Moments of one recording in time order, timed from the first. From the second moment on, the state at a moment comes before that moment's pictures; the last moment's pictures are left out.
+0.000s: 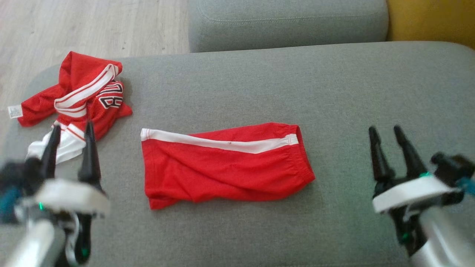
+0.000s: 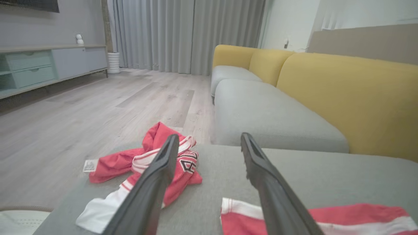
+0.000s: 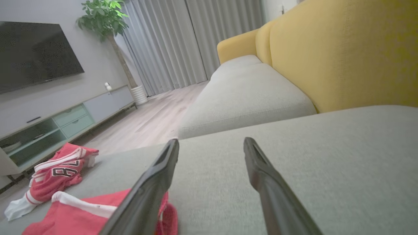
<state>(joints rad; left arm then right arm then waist) -0.18 0.58 -0.45 -0.01 -0.75 0.37 -0.25 -0.22 -0.28 0.26 0.41 0.59 0.13 -0.24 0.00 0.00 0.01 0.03</state>
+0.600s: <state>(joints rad) 0.04 0.24 -0.16 0.03 -0.38 0.15 -0.25 -0.15 -0.14 0.17 0.36 0.34 0.13 -0.16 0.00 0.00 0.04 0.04</state>
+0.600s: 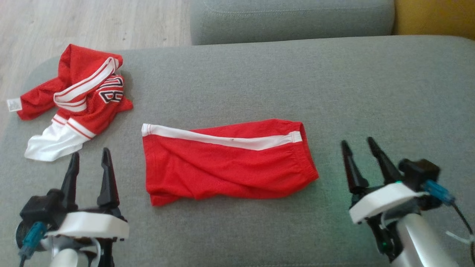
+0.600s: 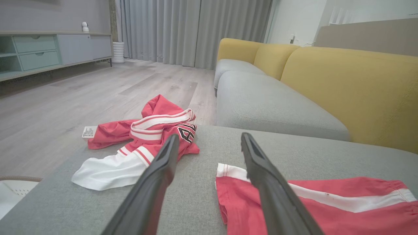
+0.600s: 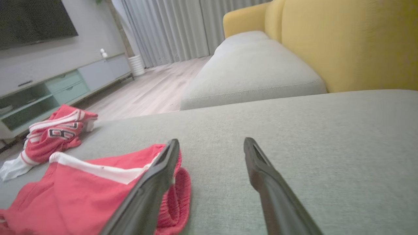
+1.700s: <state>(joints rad) -0.05 0.06 0.01 0.13 -0.24 -0.06 -0.25 -0.36 -0.11 0.15 0.64 0.38 0.13 0.29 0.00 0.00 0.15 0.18</state>
